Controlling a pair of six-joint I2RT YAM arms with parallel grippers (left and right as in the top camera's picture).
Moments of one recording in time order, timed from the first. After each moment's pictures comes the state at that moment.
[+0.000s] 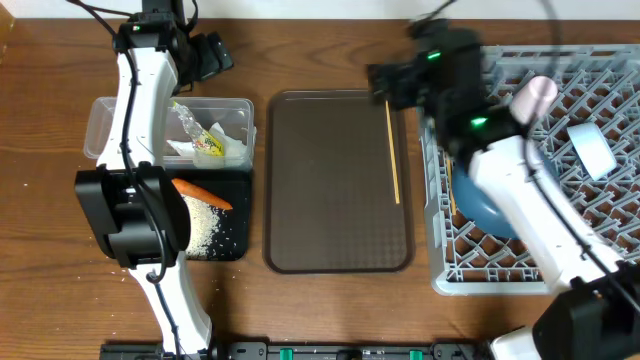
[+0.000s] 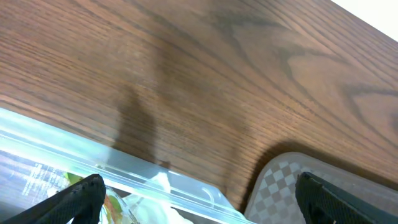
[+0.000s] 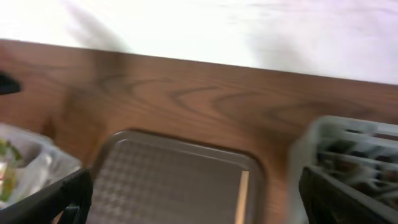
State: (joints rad) left arm 0.06 2.13 1.99 -0.96 0.04 -0.40; right arm 0.39 1.64 1.38 -0.28 0.01 0.20
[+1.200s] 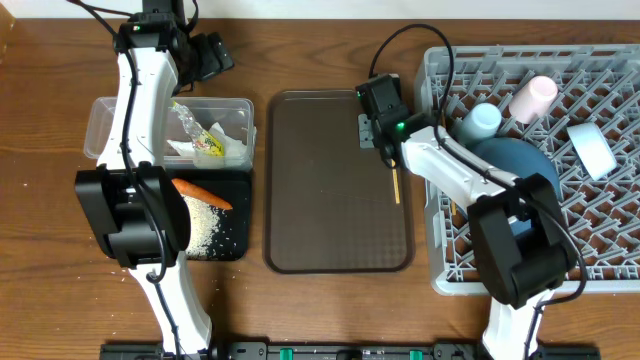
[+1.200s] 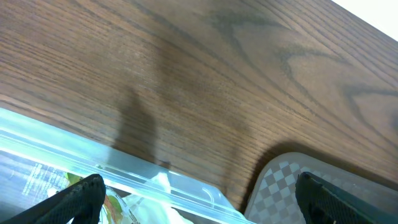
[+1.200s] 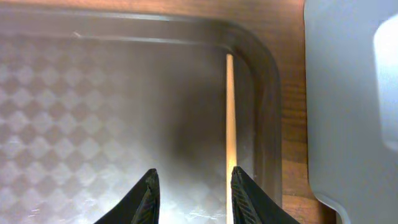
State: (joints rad) left arm 0.06 2.13 1.99 -0.96 0.04 -0.40; right arm 0.48 2.02 1.38 -0.38 0.27 0.35
